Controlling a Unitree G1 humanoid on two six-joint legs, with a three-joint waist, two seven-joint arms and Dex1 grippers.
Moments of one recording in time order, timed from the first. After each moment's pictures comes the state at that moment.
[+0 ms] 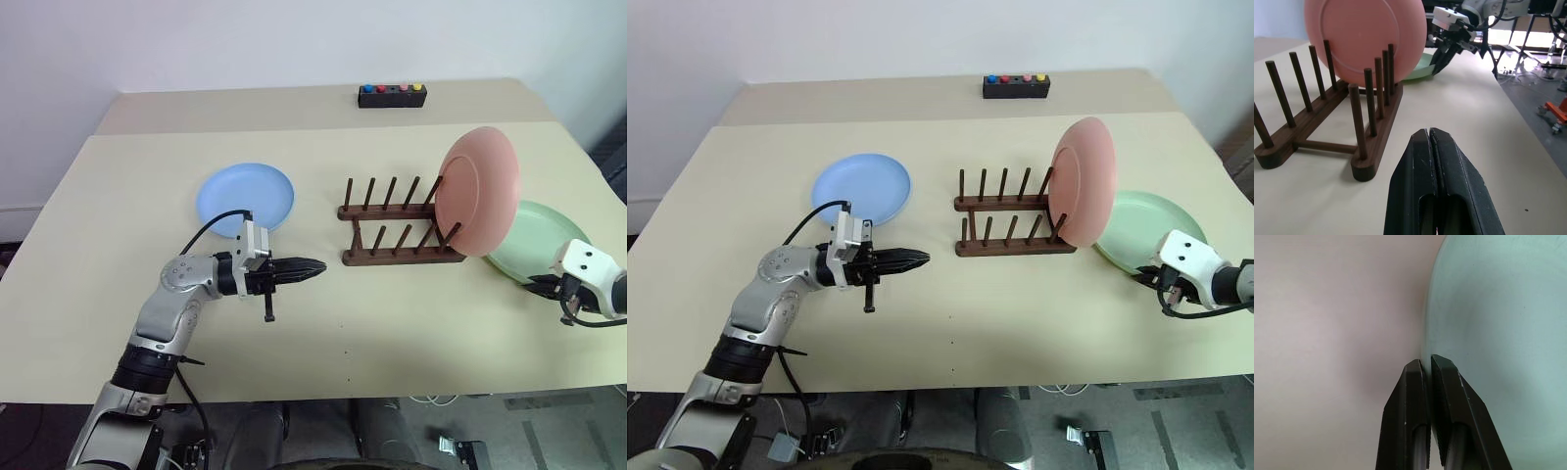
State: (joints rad) left arm -0.36 0.43 -0.13 -0.02 -0.45 0.15 -1.19; right arm -0.07 -1.13 -0.21 0.34 0.11 0.03 1.11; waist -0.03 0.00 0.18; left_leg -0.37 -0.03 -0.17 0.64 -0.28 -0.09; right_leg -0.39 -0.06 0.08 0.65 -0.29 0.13
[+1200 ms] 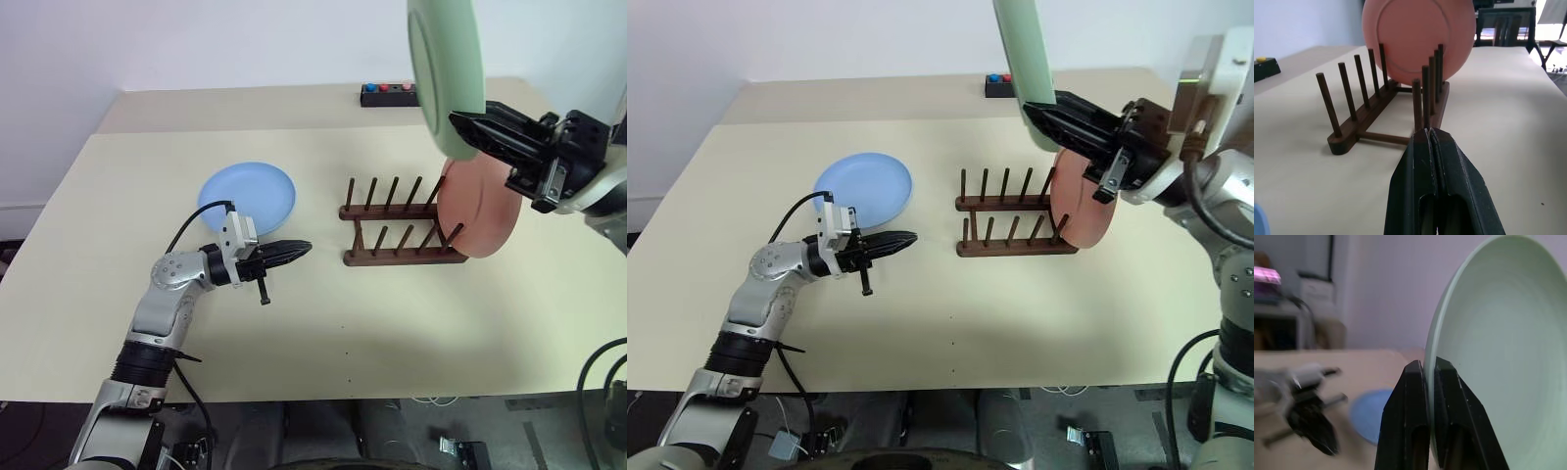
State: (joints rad) left arm -0.37 0.43 -0.08 0.07 -0.41 0.03 -1.11; right arm -0.50 -0.86 -0.34 -0.43 1.10 0.58 0.69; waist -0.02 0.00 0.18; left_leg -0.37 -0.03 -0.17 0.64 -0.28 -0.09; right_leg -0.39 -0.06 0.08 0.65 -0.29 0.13
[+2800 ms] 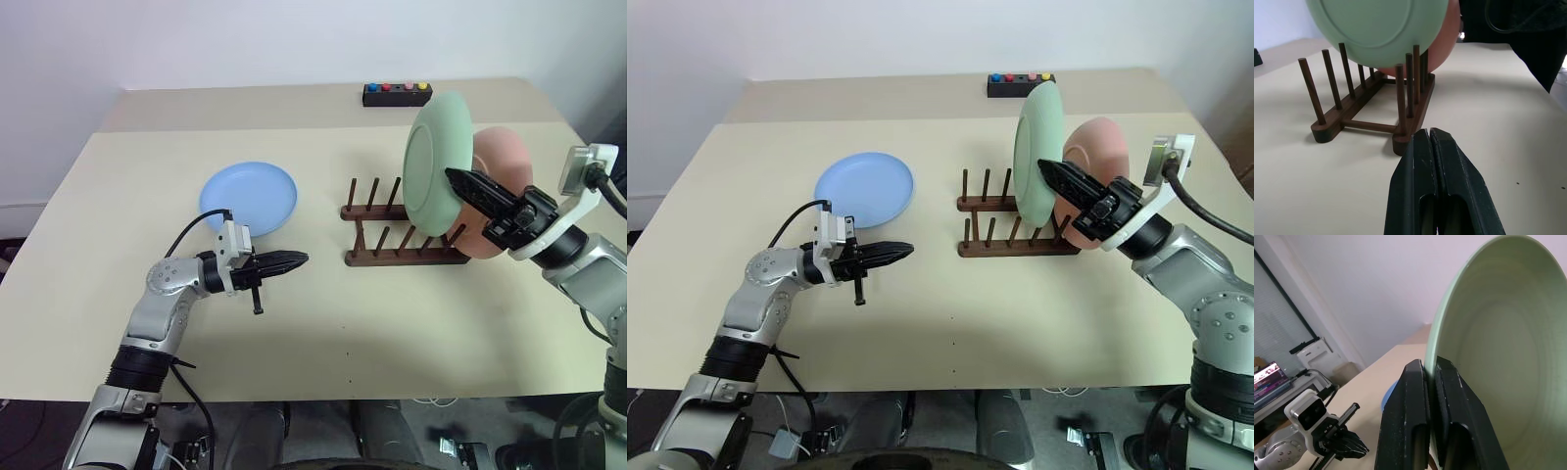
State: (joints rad) left arm -0.35 0.44 -0.08 0.09 -0.43 0.01 -1.18; right arm -0.24 -0.71 -0.41 -0.36 1.35 0.74 0.43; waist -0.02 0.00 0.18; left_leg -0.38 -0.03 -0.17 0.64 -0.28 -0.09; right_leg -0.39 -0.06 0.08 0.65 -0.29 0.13
